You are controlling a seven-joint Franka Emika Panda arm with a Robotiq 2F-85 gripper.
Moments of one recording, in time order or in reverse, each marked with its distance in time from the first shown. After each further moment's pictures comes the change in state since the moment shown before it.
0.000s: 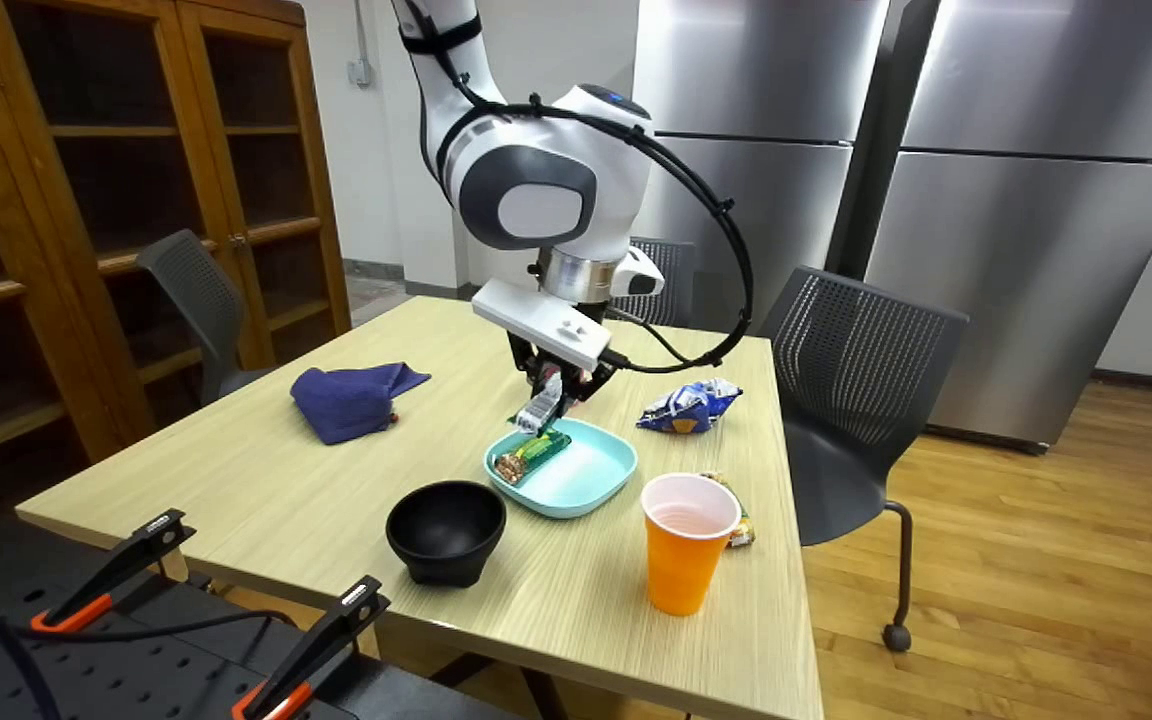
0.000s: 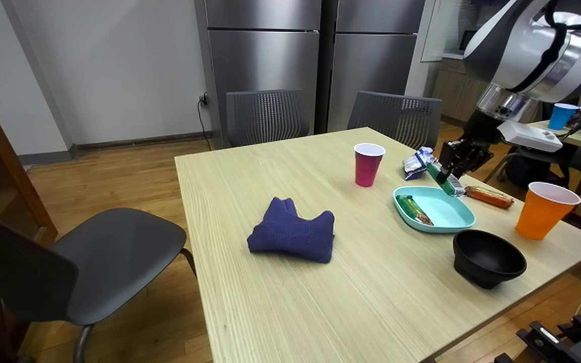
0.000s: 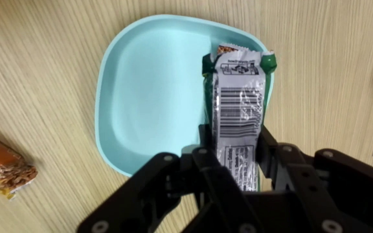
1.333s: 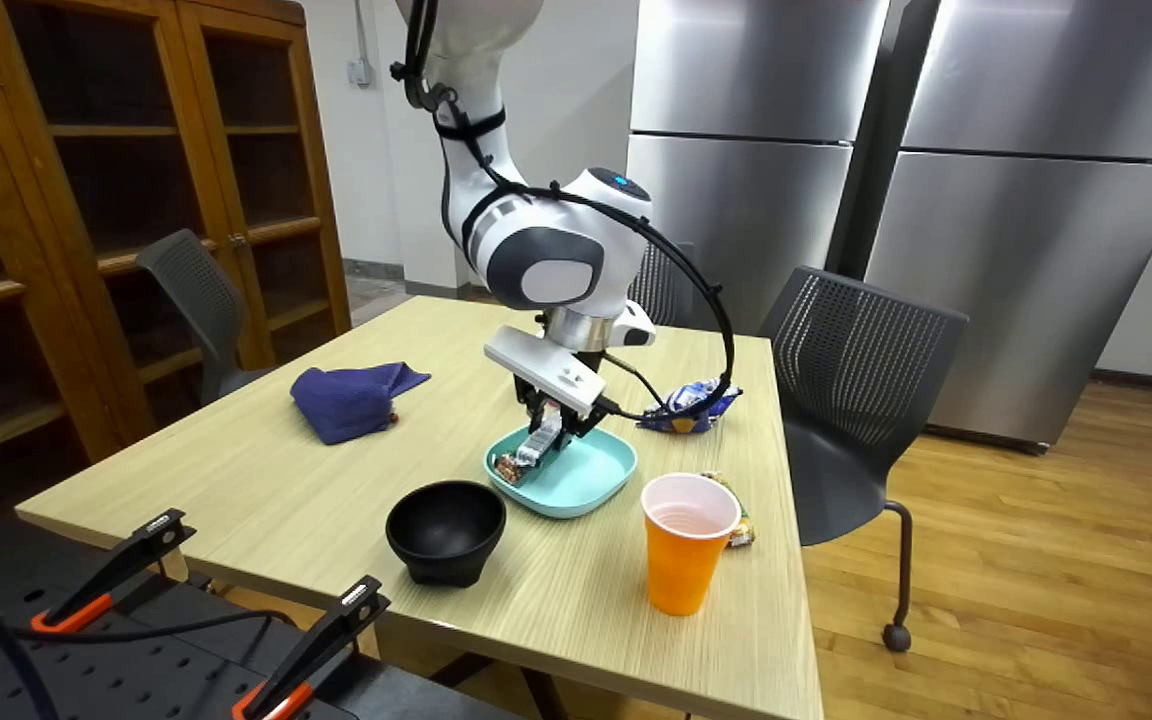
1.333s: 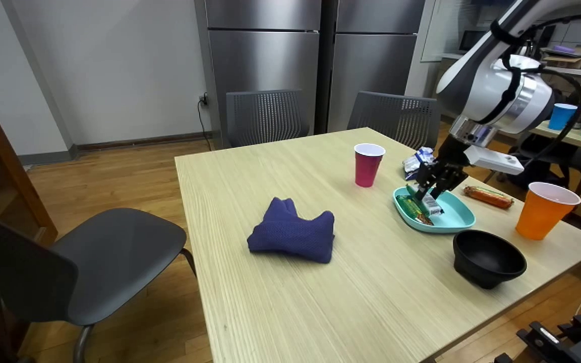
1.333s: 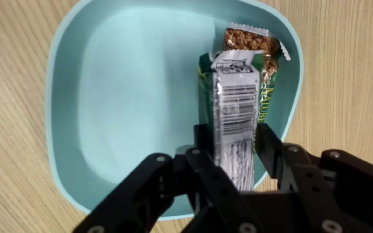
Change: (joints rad) arm -0.005 0.230 0.032 0.176 -0.073 0.015 0.096
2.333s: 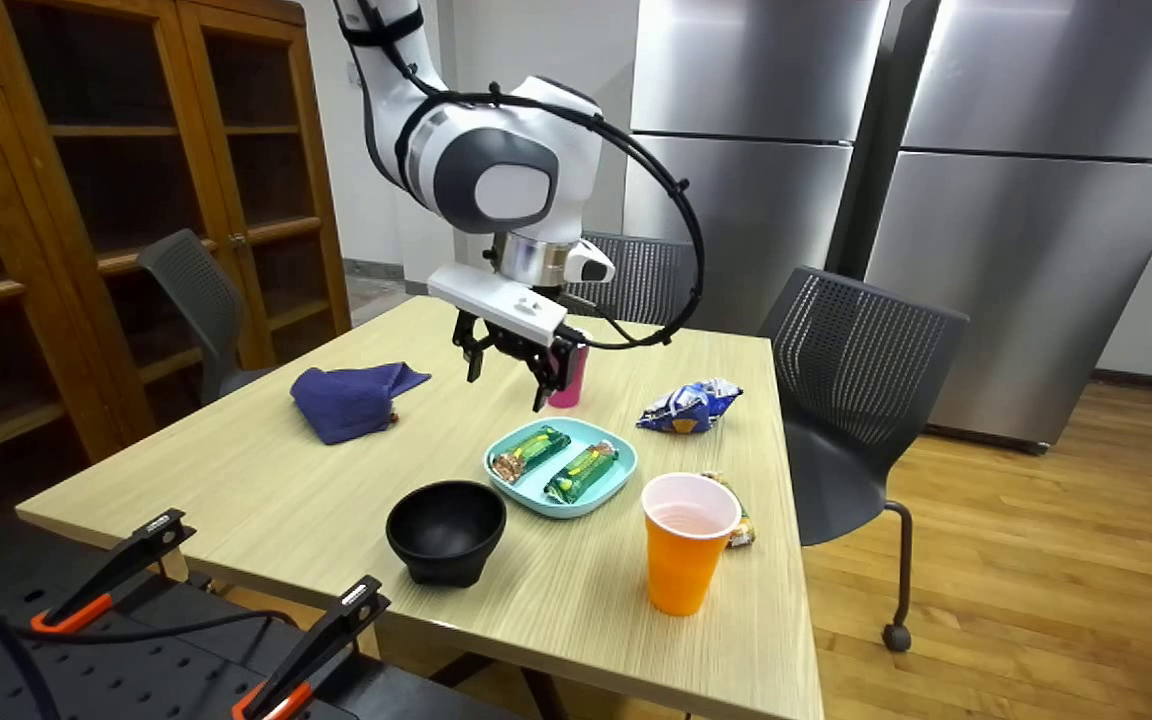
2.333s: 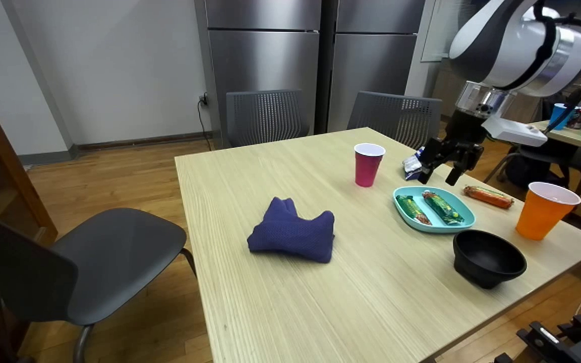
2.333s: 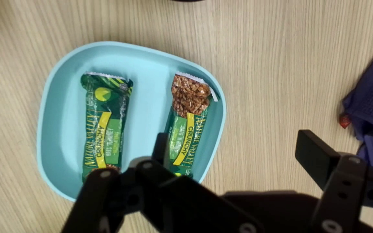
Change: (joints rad) arm 0.073 -0.270 -0.019 -0.206 -0.105 -0.098 0.075
